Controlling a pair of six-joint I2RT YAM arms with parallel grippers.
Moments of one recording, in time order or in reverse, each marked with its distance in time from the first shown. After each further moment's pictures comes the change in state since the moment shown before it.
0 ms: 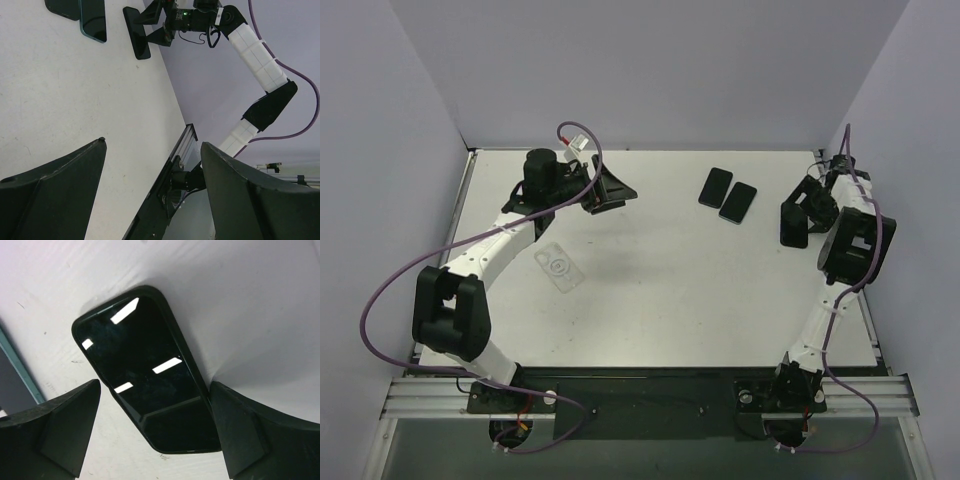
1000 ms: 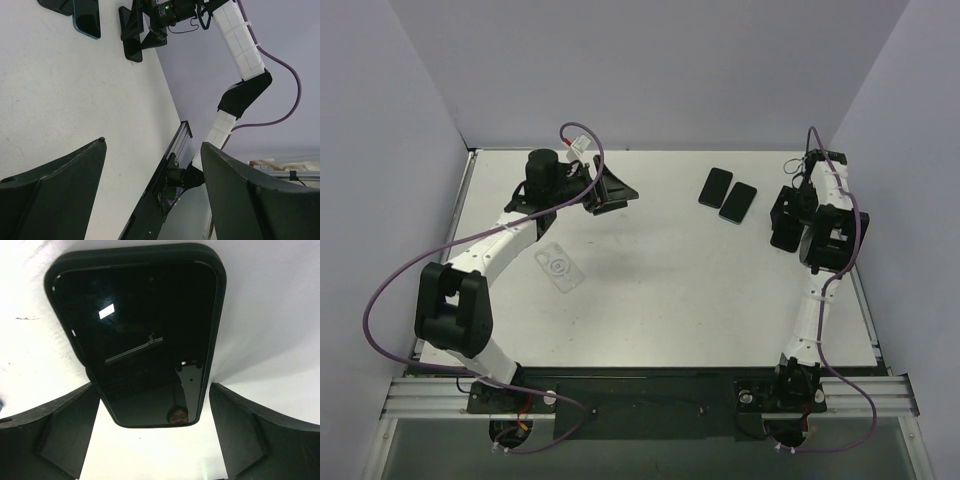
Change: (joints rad) left arm 0.000 0.024 -0.002 0.040 0.031 -0.034; right arm 0.130 0.220 0.396 -0.521 0.214 -0.111
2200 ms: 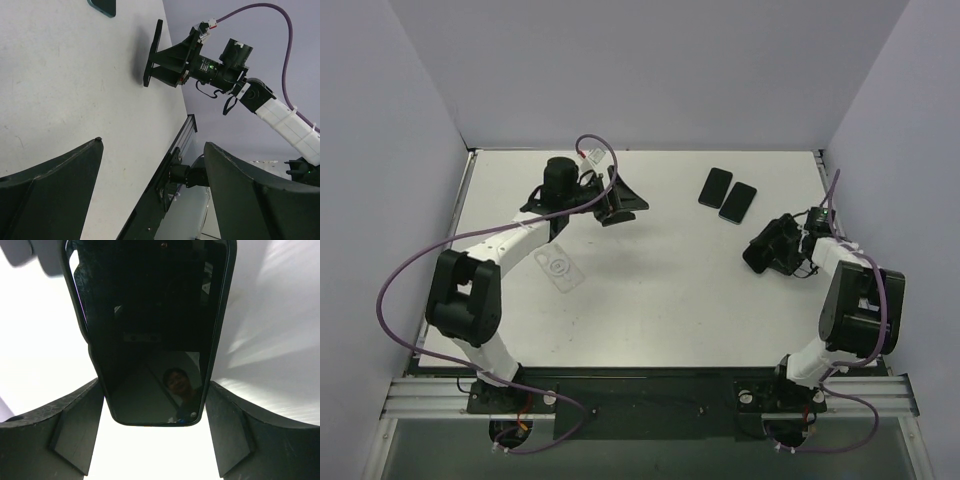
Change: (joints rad) left arm -0.042 0.072 0.000 -0.032 -0.037 0.014; right arm -0.034 -0.862 -1.324 0.965 -0.391 0.340
